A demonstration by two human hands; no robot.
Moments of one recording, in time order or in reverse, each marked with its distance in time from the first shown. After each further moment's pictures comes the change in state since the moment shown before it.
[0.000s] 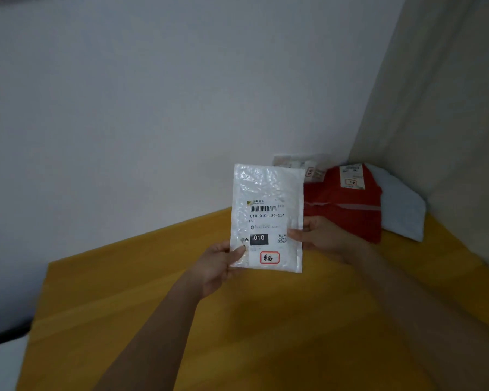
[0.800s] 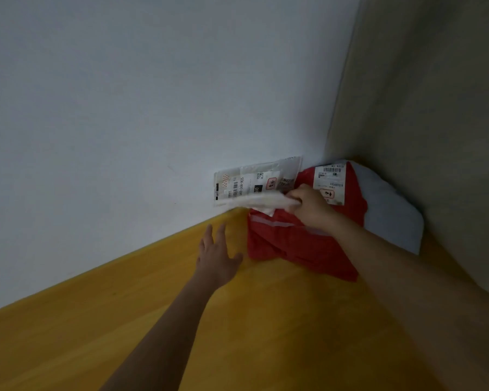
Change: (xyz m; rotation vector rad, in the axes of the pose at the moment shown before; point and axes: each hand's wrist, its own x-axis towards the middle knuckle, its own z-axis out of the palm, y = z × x) left_hand 0.231 0.017 0.123 1.290 0.273 -0.001; right_hand 0.193 0.012 -0.226 -0.826 0.342 -0.099
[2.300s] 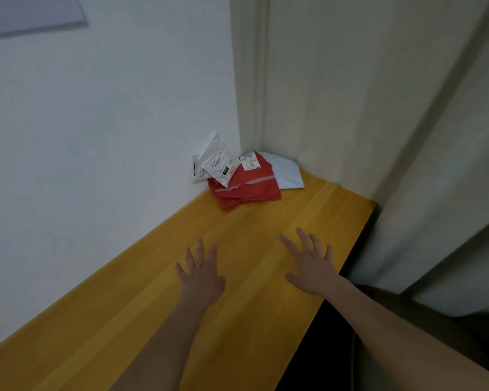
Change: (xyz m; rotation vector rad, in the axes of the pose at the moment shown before) left_hand -0.286 -0.181 -0.012 0.540 0.047 0.480; right_hand -0.485 -0.169 0.153 -0.432 0.154 0.465
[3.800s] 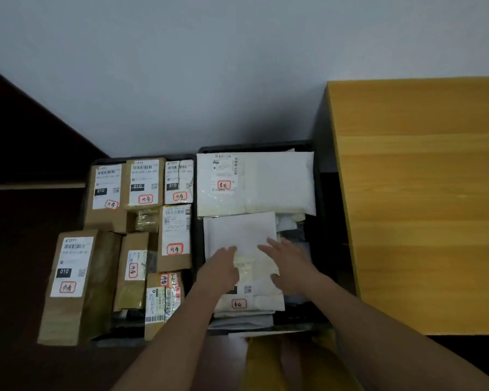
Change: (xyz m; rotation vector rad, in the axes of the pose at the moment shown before) left_hand -0.495 -0.519 0.332 -0.752 -0.309 -0.626; right_hand -0.323 -0.564 0.424 -0.313 -0.727 -0.825
